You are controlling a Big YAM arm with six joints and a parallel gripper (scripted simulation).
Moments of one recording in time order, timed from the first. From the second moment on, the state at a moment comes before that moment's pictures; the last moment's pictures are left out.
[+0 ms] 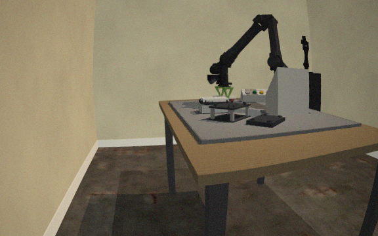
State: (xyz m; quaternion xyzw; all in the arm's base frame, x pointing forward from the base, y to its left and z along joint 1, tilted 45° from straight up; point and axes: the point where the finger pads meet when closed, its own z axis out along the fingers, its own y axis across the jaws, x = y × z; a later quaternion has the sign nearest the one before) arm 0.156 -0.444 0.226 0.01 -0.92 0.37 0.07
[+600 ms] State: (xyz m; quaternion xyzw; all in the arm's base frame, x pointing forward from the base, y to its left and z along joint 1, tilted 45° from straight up) arm 0.159 -0.429 0.241 0.01 -0.92 0.37 0.07
